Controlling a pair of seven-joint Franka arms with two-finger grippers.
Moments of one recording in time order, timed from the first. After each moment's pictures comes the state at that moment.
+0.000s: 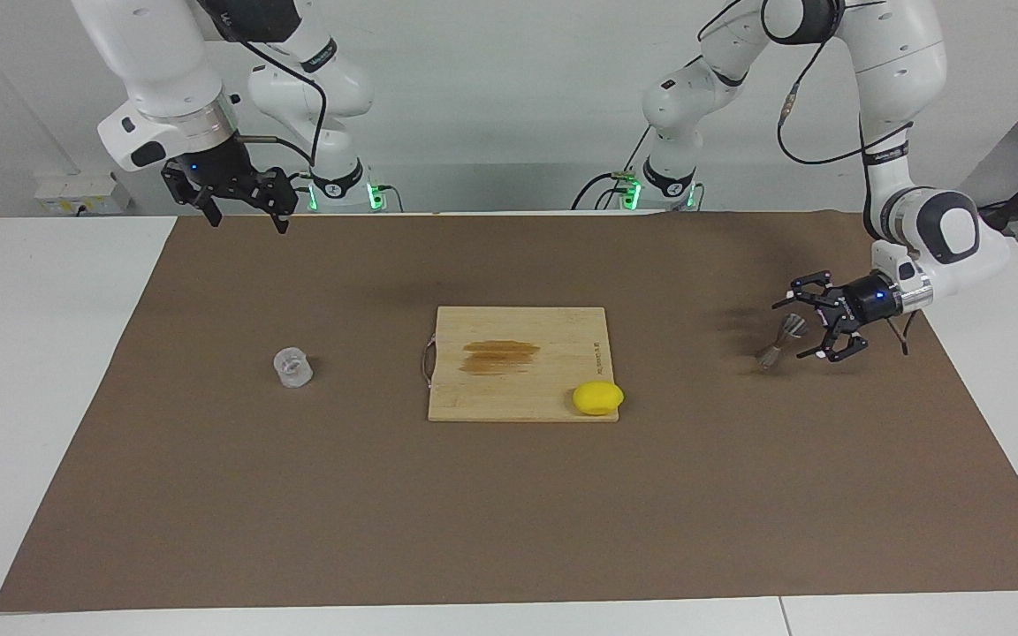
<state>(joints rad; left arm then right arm) 0.50 0.37 -0.03 -1.98 -1.09 1.60 2.05 -0.02 -0.06 0.09 -1.63 -0.02 1.49 0.21</state>
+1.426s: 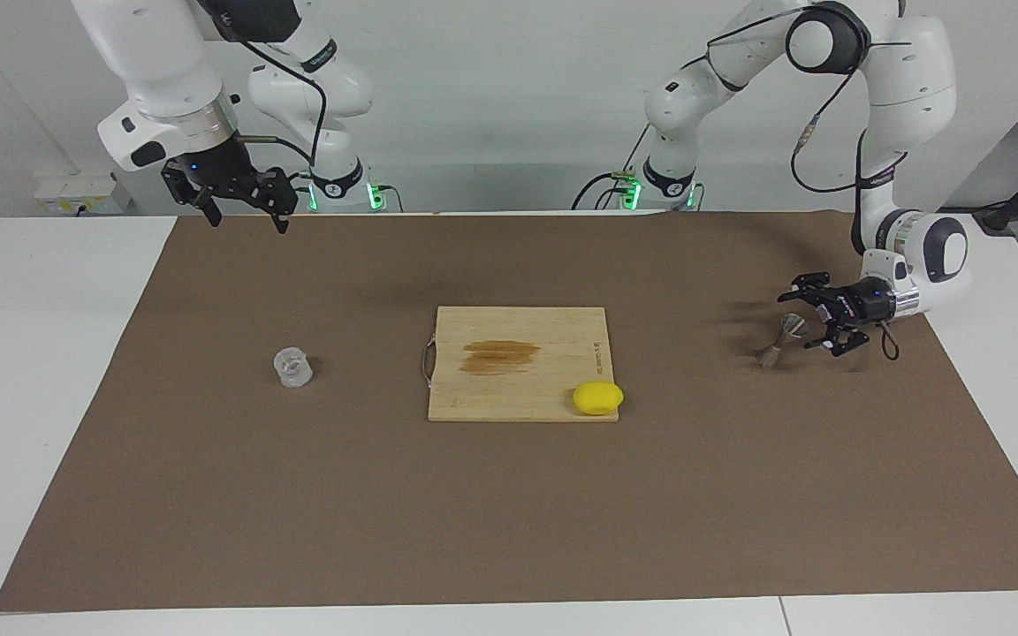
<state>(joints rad) 0.61 0.50 -0.03 -1.96 -1.25 1.34 2.39 -0.02 -0.06 0.09 -1.63 -0.02 1.49 0.21</state>
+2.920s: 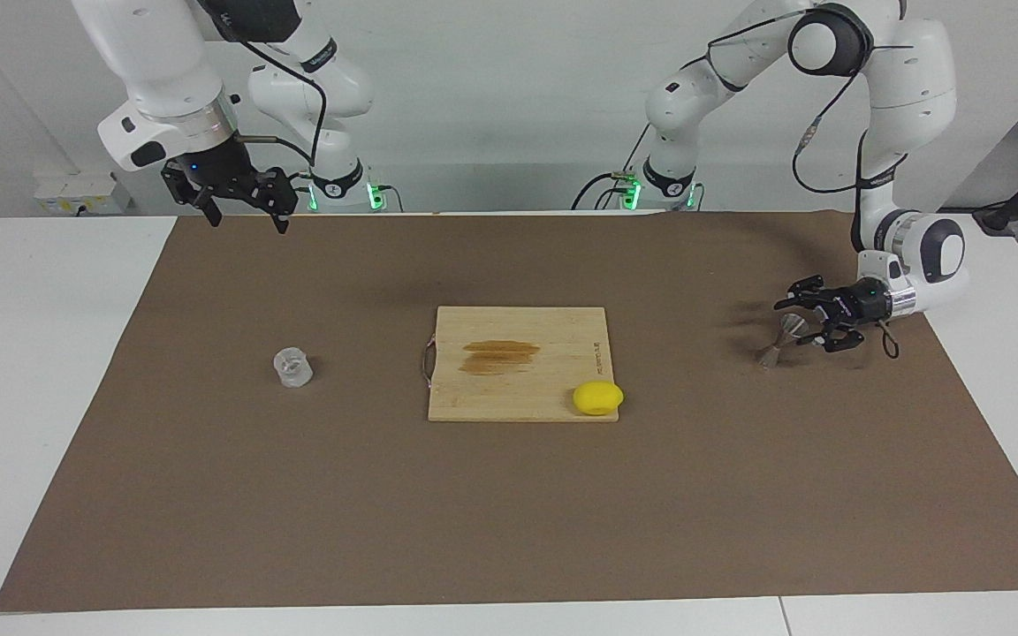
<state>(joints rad) 0.61 0.51 -0.03 -1.97 -1.22 1.36 2.45 -0.02 -0.06 0.09 -1.63 -0.02 1.49 0.21</state>
